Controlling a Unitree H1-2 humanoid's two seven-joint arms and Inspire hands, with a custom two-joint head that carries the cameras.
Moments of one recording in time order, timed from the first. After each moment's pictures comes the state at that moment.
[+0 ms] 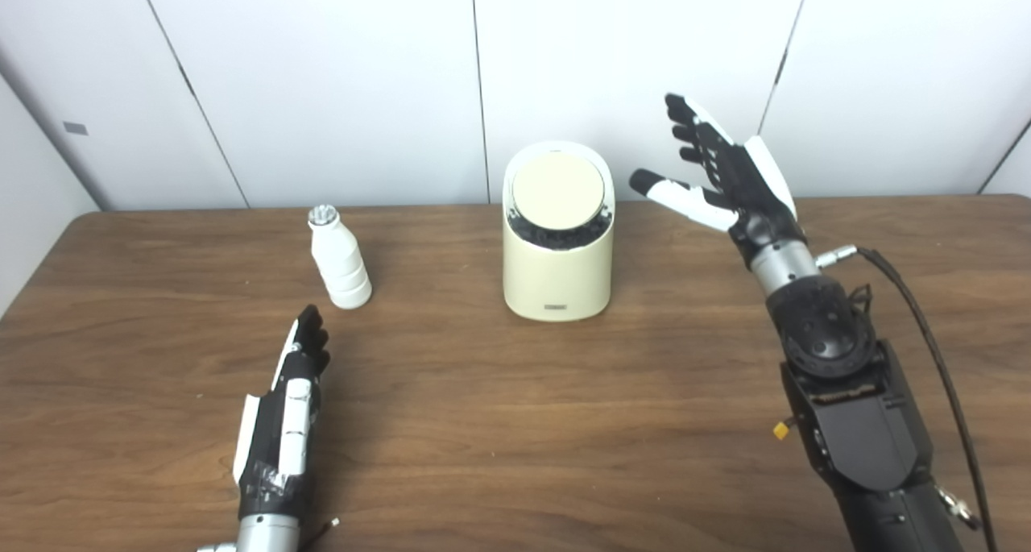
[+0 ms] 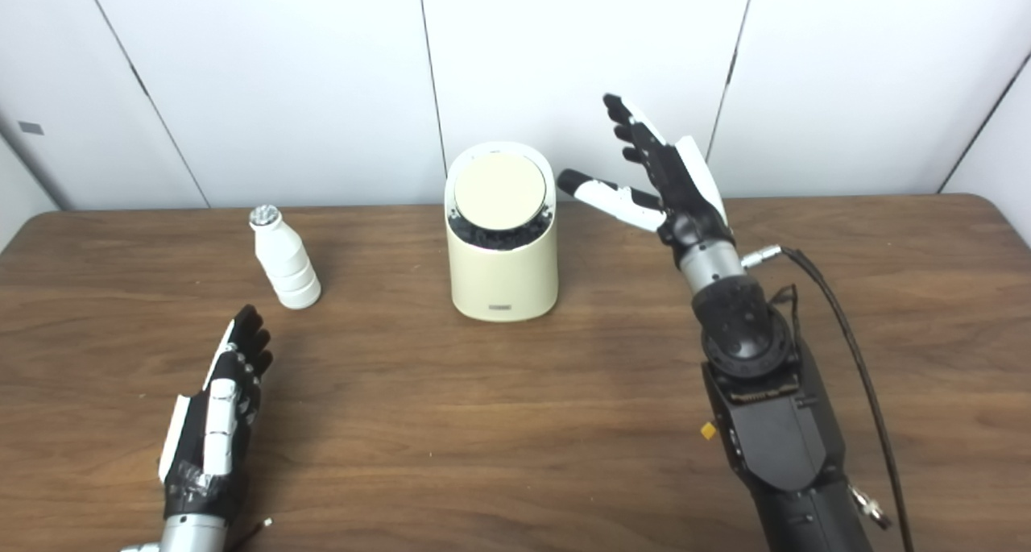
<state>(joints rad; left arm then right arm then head) 0.14 0.04 0.09 -0.15 -0.08 -0.16 -0.04 -0.52 -0.22 0.10 -0.06 -0.29 0.27 0.08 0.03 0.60</state>
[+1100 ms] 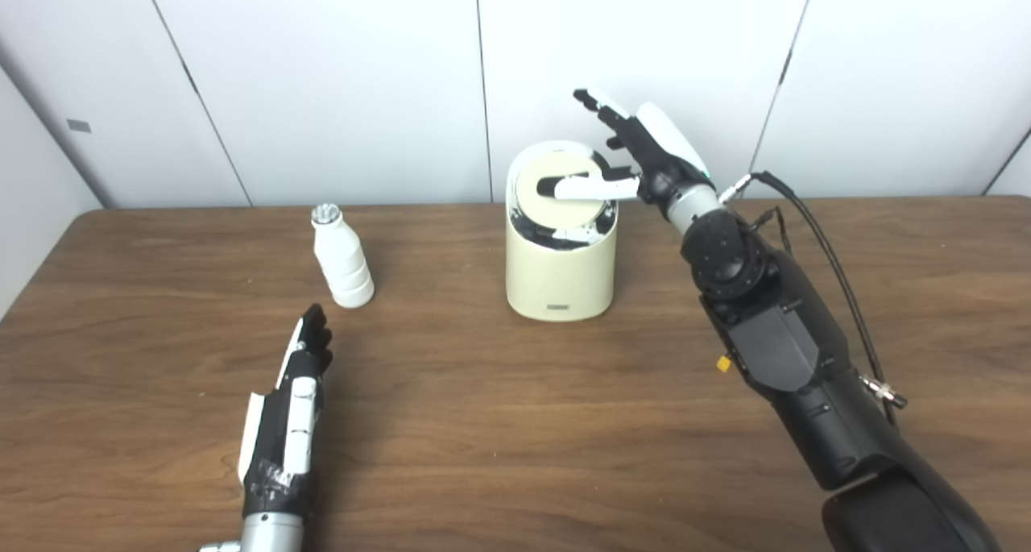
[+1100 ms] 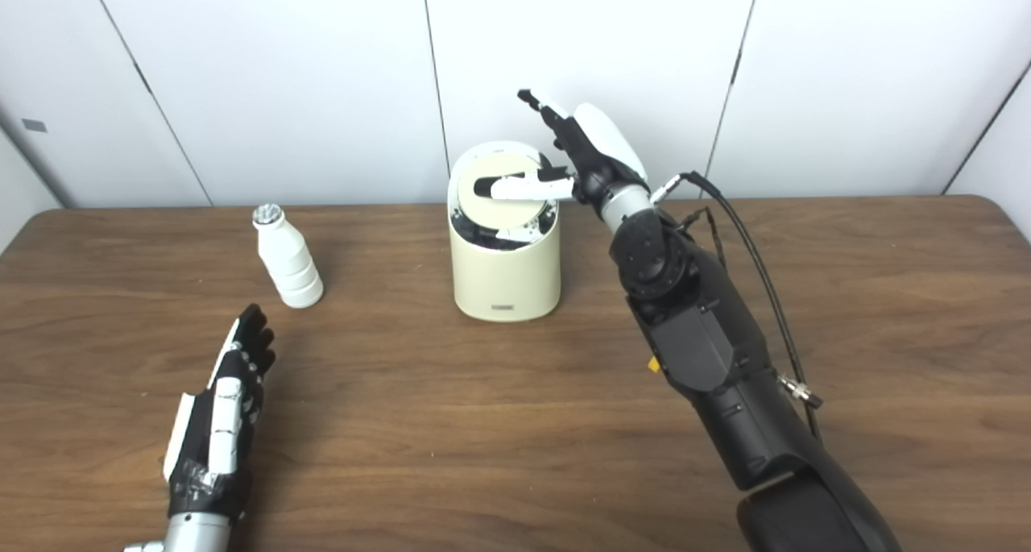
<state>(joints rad) 0.14 0.03 0.09 -0.15 -0.06 -0.16 -0.04 -0.75 -0.18 0.25 0.29 -0.47 0.27 0.08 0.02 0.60</state>
